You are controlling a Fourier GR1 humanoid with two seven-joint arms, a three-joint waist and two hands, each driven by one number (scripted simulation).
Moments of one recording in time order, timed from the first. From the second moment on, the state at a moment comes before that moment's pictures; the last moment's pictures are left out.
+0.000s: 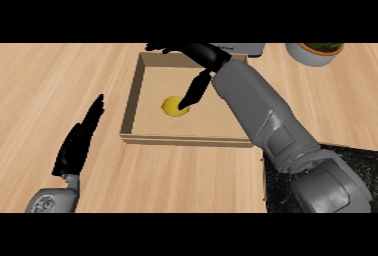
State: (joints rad) left arm -0.11 0.16 -0.02 -1.49 -0.21 0.04 0.09; right arm -1.39 0.00 -0.10 -0.10 0.58 0.24 -0.68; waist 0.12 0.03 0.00
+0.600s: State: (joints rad) left arm -0.09 0.16 -0.02 -1.52 -0.21 0.05 0.09; right arm -1.42 -0.10 -0.36 -0.08 0.32 0.33 -0.56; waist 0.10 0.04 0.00
